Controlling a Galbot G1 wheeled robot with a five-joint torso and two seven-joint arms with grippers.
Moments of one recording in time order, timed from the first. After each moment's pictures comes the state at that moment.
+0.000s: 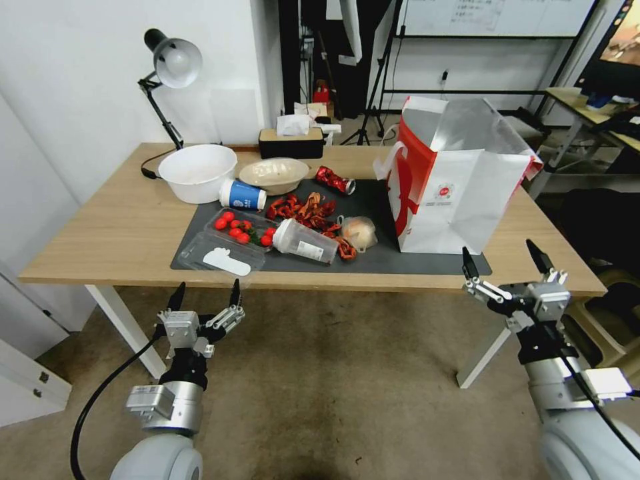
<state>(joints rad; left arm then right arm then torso) 1.71 -1.51 -0.55 -2.22 -0.15 -0.07 -0.01 -1.73 1.04 0.65 2.23 0.28 0.23 0.21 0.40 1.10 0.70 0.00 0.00</state>
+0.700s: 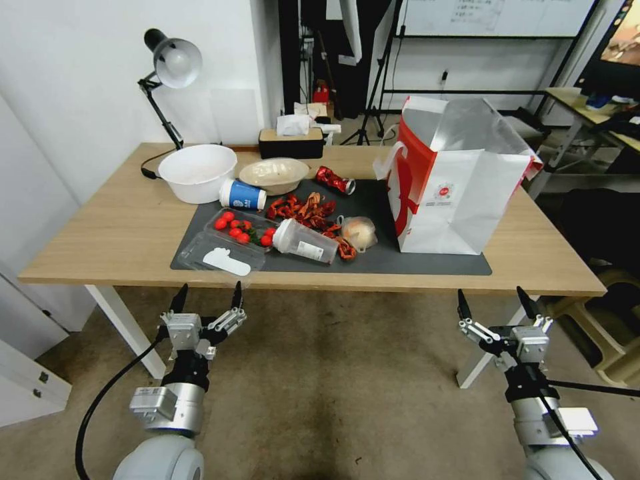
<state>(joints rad) 1.70 -1.51 -0.55 -2.20 -0.15 -0.10 0.01 -1.78 1.11 0.59 2.09 0.24 0.34 0.20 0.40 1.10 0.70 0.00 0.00</state>
